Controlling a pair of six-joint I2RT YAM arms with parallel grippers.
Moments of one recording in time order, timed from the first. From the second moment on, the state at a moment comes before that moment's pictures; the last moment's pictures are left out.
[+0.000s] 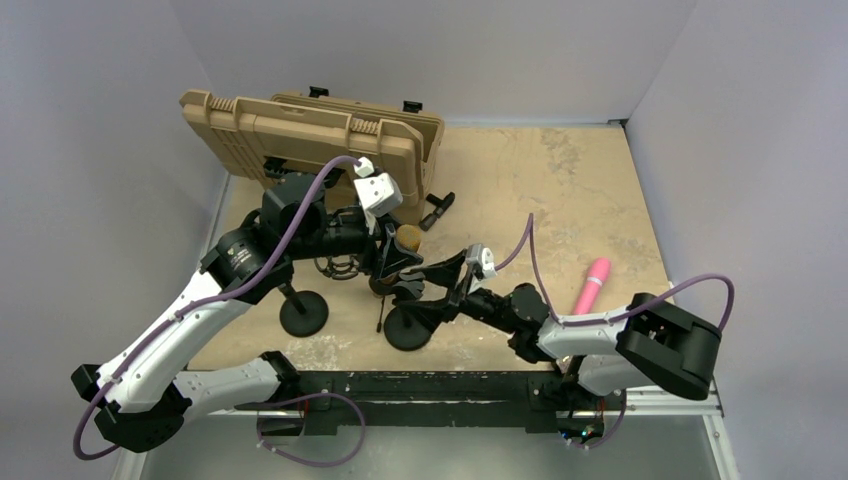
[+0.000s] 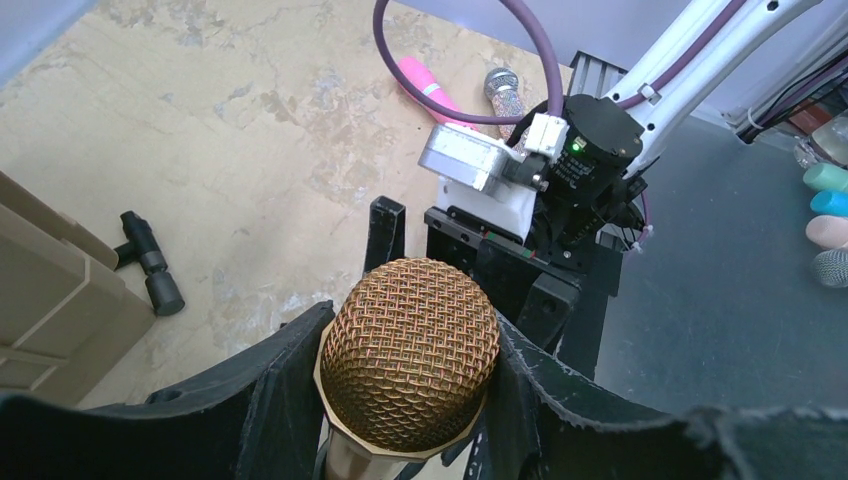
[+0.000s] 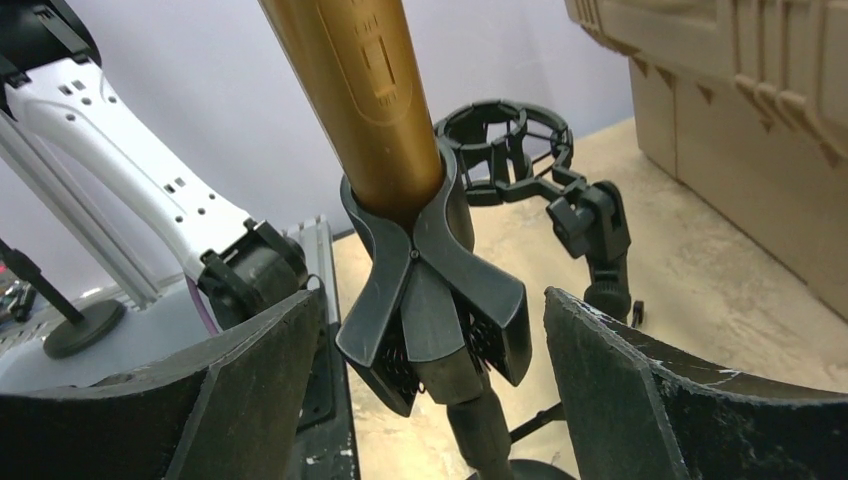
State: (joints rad) left arm -0.79 1.03 1.33 -0.61 0.46 -0.01; right arm 1.04 1.31 0.29 1.34 -0.16 0.37
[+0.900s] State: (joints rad) left arm -0.79 1.03 1.33 -0.62 0.48 0.00; right arm 1.07 1.34 0.32 1.34 -0.13 0.30
